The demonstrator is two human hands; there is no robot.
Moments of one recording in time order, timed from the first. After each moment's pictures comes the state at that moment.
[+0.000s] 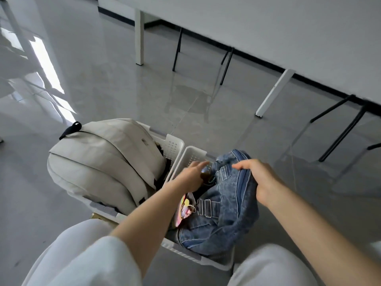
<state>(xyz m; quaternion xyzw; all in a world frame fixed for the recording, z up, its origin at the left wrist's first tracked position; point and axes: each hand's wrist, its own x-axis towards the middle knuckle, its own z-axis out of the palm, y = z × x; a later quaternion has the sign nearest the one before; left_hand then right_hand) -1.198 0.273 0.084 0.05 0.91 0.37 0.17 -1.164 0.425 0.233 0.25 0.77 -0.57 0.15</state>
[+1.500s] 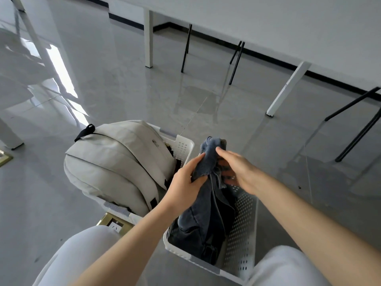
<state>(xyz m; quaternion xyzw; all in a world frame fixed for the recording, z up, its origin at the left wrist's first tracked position) -1.114 0.239 0.140 0.01 0.80 0.59 -0.09 -1.197 0.383 0.190 0.10 0.77 -0.56 0.29</state>
